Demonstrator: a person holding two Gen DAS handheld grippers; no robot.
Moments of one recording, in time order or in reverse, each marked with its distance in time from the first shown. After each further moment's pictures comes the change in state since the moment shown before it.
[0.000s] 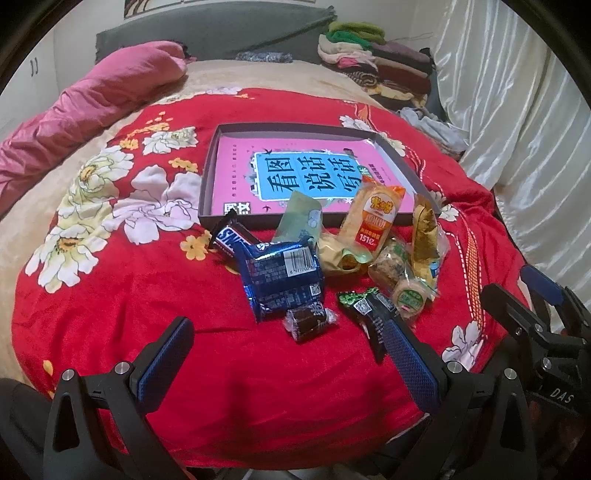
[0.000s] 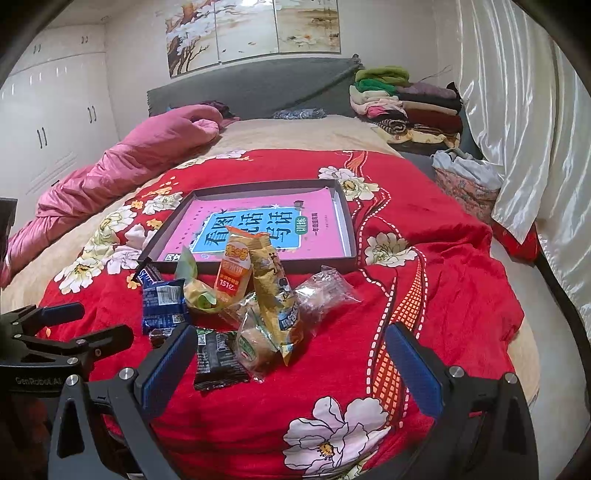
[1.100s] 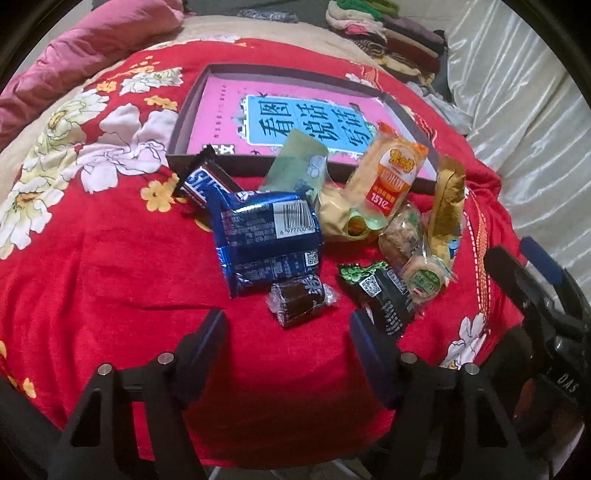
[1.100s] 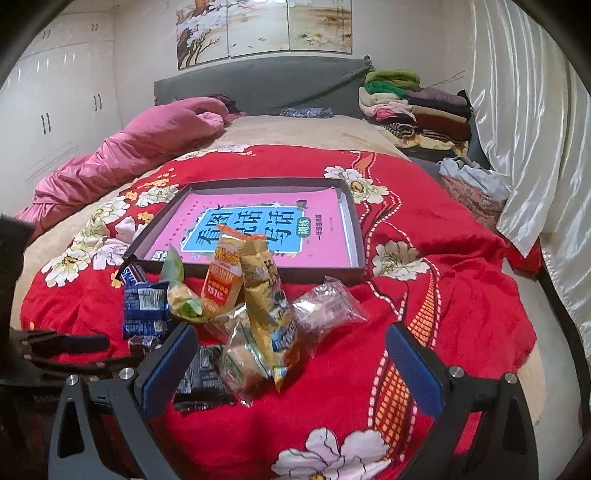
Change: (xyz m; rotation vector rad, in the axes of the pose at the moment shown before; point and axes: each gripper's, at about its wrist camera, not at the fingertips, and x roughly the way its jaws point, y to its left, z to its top) left arm 0.054 0.002 -0.007 -0.075 0.160 -0.066; right arm 0.036 0.001 0.010 -0.052 0.002 0.006
